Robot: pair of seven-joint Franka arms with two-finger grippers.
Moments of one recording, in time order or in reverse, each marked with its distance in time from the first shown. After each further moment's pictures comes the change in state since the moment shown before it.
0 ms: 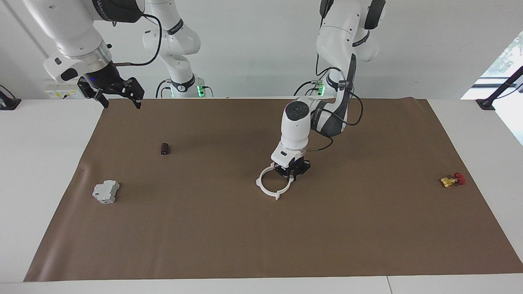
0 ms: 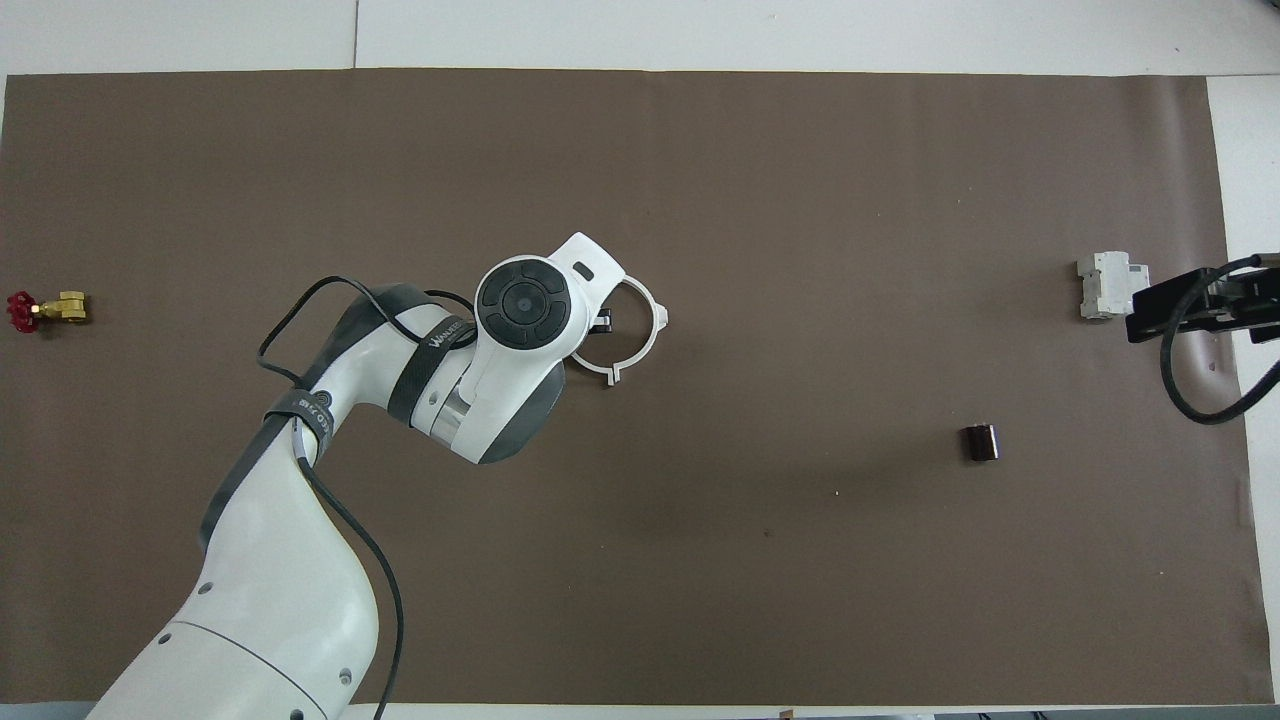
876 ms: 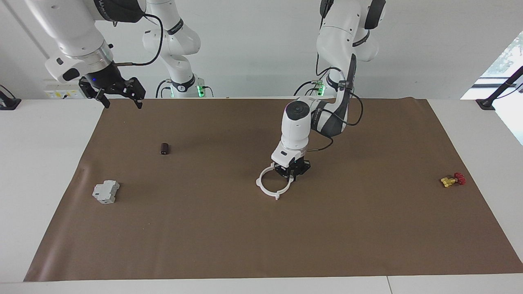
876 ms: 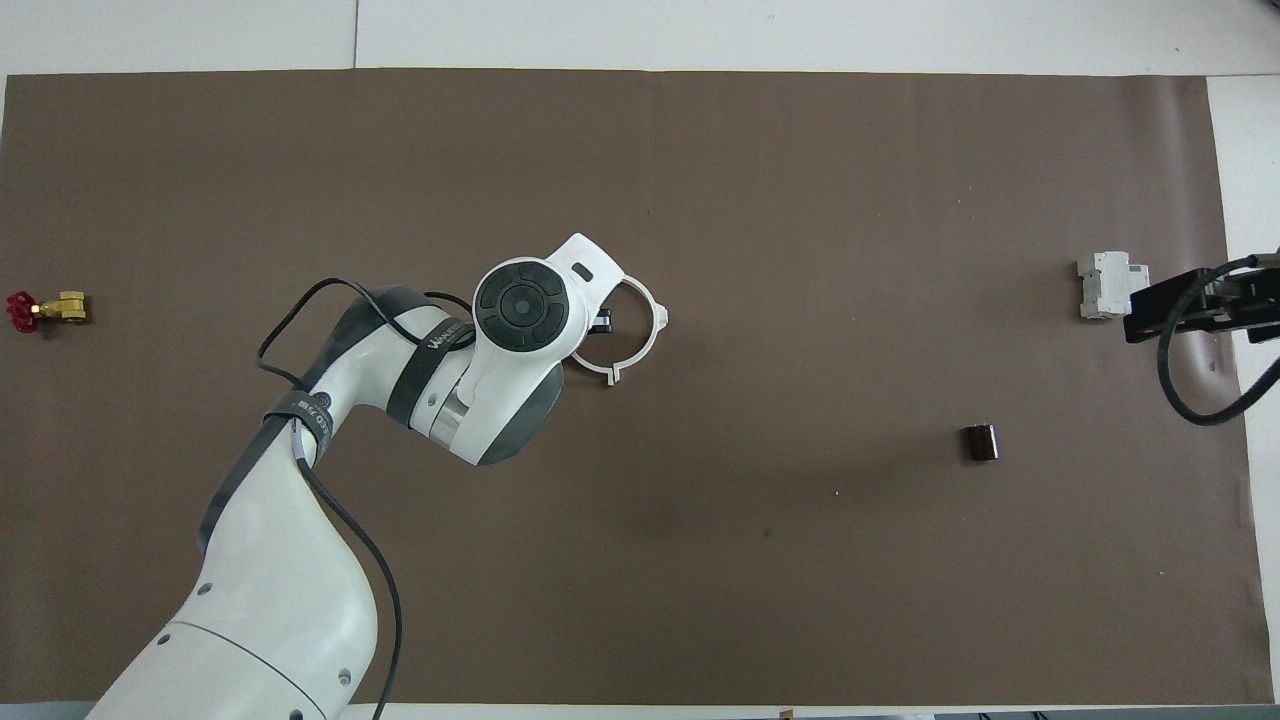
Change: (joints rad) left arm 0.000 -0.002 0.001 -0.007 -0.002 0.012 0.000; right arm 0.000 0.000 0.002 0.000 0.000 0.000 0.000
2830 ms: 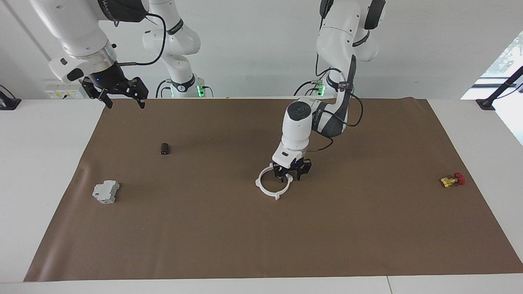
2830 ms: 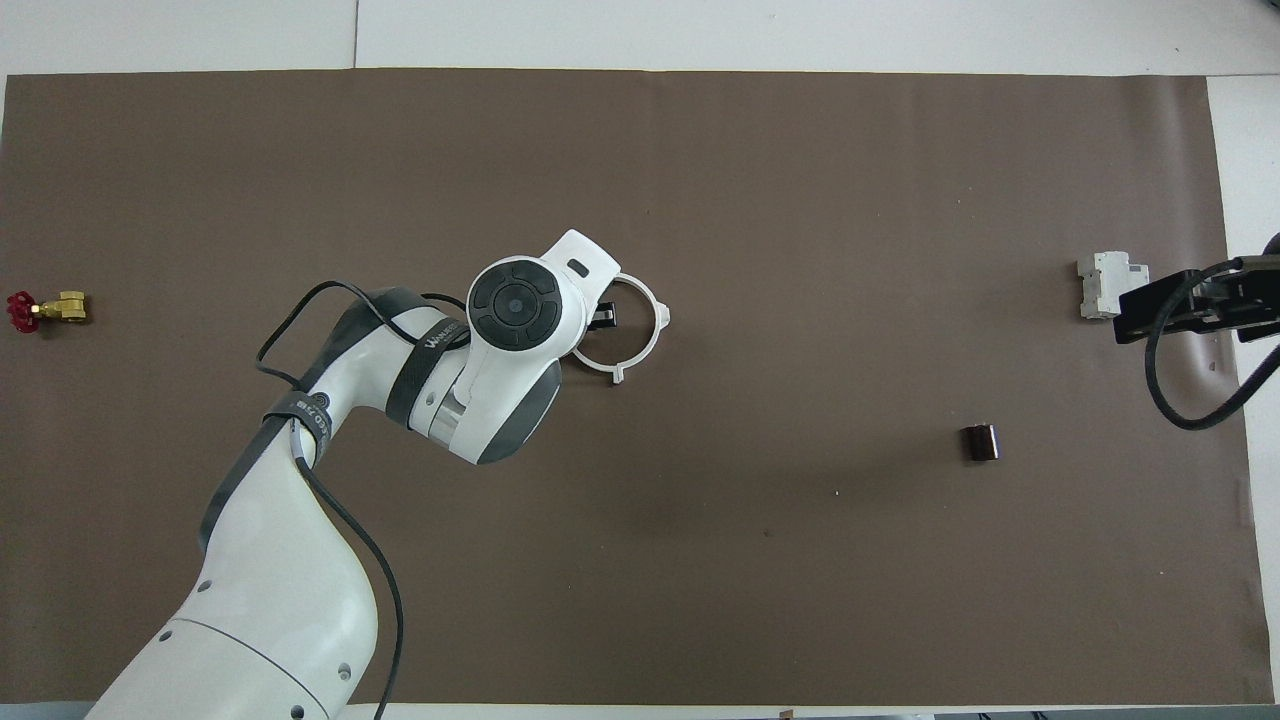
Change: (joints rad) left arm 0.002 0.002 0.007 -0.002 -0.027 0.026 -0.029; right arm 0.000 0.000 0.014 0.000 0.000 0.000 0.000
